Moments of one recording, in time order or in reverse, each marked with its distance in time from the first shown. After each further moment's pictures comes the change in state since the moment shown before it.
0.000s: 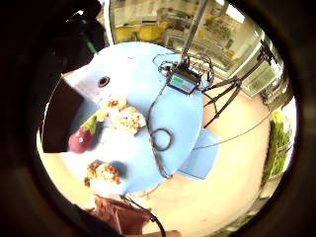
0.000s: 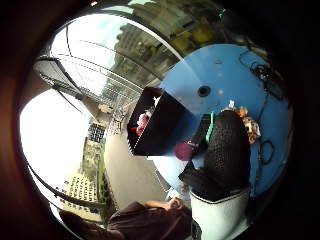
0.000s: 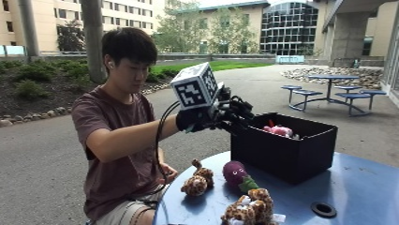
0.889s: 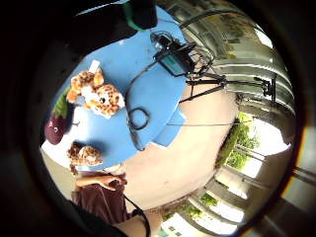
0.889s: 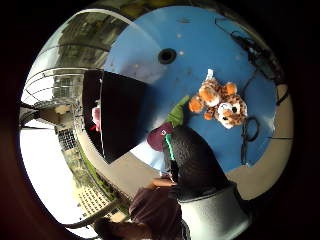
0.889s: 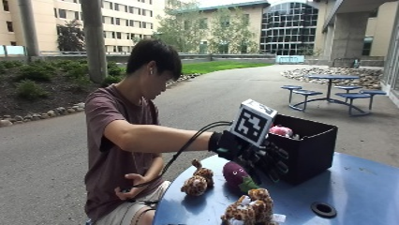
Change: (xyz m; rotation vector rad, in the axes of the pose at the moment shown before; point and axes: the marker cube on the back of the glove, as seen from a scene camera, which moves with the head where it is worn) arm 0.030 -0.064 0.100 -0.510 0.417 0.222
